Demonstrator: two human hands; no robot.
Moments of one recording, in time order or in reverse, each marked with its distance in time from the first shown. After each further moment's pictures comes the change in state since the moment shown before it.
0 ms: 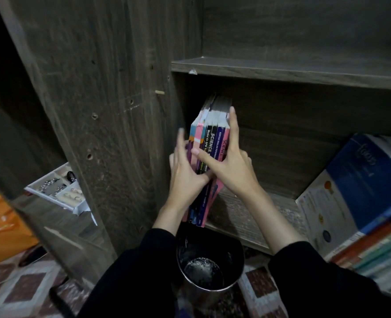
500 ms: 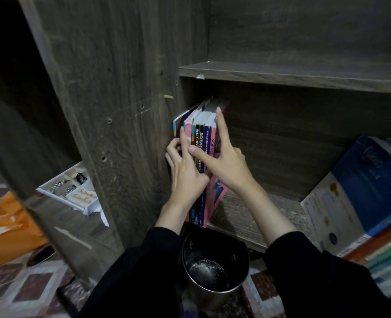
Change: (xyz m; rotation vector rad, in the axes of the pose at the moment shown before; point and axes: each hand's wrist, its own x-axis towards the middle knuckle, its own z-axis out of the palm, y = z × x) left_hand 0.007 0.005 -0.009 0.263 0.094 0.063; right_hand 0.012 -0.012 0.012 -0.031 -0.082 0.062
